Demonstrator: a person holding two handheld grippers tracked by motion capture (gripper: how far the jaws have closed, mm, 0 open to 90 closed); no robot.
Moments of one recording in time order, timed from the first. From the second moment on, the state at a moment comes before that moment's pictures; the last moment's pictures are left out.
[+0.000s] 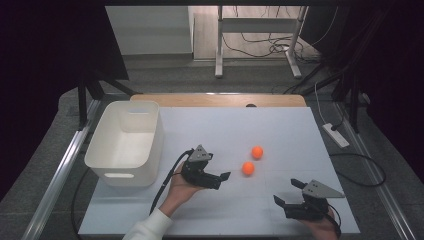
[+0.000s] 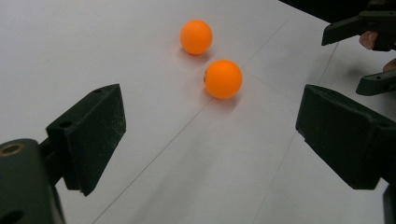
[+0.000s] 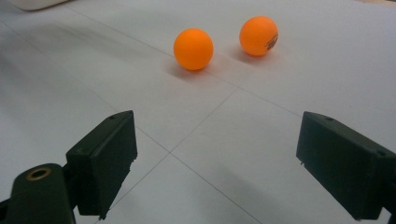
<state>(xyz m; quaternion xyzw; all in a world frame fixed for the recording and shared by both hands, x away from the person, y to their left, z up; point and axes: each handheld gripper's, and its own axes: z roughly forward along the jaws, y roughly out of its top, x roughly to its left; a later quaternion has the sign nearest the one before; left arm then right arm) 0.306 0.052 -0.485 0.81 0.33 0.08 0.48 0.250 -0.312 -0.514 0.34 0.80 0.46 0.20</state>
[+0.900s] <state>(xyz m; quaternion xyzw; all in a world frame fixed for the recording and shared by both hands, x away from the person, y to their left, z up) 0.322 0.019 -0.490 0.83 0.32 0.06 0.46 0.250 -0.312 -0.514 0.34 0.80 0.46 0.20</state>
